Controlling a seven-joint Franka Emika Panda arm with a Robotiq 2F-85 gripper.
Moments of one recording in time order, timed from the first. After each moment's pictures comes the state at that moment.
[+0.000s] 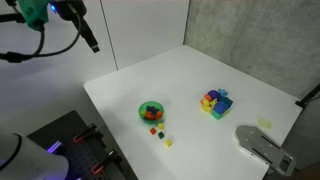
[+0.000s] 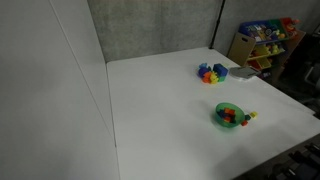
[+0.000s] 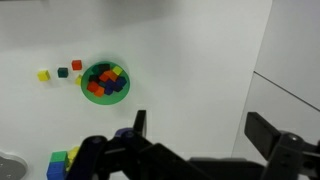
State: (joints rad) arm 0.08 -0.86 0.09 -2.66 0.27 2.05 0.26
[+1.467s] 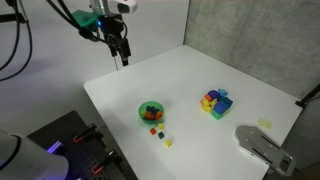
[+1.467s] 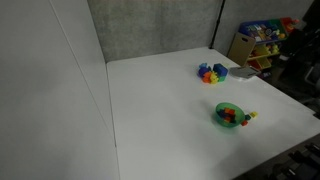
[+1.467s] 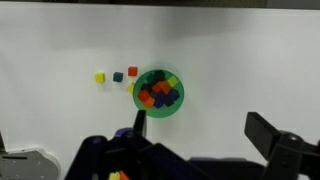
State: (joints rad) arm -0.01 -0.44 0.09 -2.45 0.01 2.00 0.19
